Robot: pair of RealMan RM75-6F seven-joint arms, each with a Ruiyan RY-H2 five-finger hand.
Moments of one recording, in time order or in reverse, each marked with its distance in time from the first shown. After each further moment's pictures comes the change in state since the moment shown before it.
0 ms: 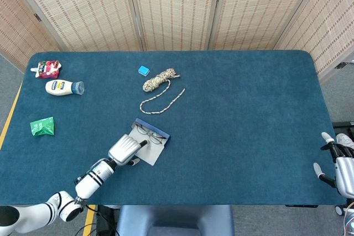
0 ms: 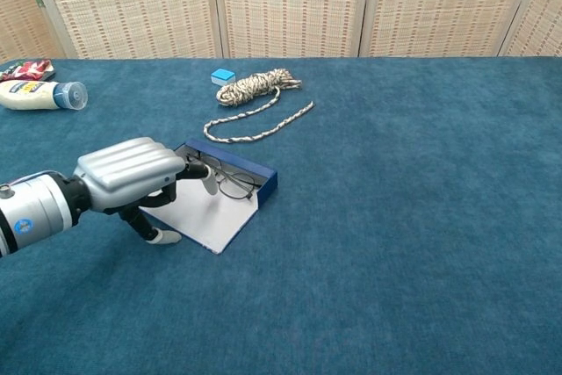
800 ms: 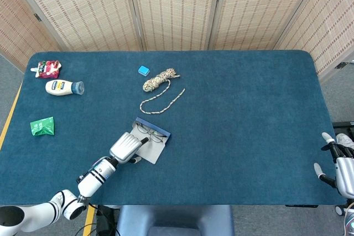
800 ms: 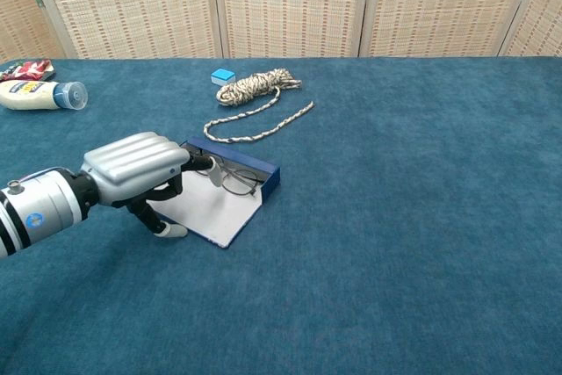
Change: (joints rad) left arm -0.003 -0.040 -0.026 0.058 0.008 0.021 -0.057; right arm -0.003 0.001 0.000 -0.001 0.004 -0.001 -0.003
